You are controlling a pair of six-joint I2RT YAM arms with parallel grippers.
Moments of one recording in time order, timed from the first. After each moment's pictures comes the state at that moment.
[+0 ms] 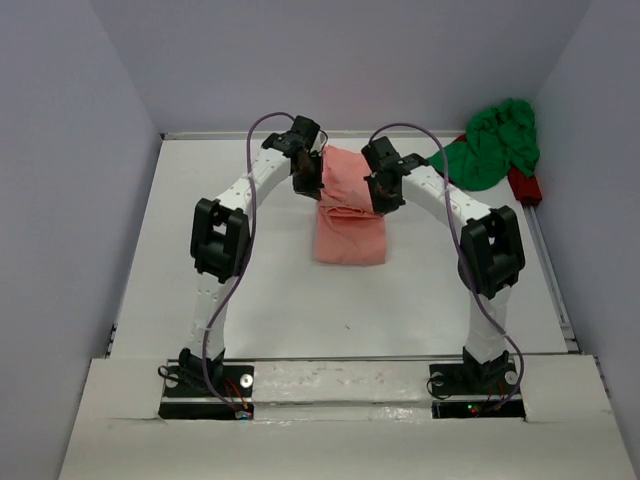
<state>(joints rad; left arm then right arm) -0.46 2.20 2.05 -0.89 0.14 -0.39 0.48 1.97 1.70 -0.83 0.24 0.24</state>
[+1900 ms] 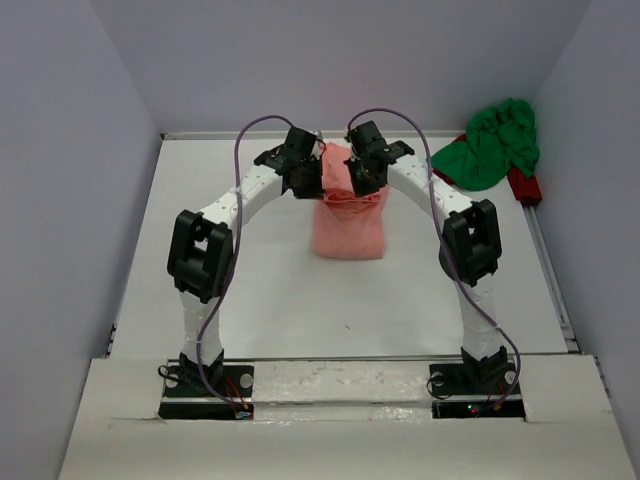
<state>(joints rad) -0.48 1.96 1.71 -0.61 0.09 -0.44 0.50 2.17 2.00 -0.80 0.11 0.16</state>
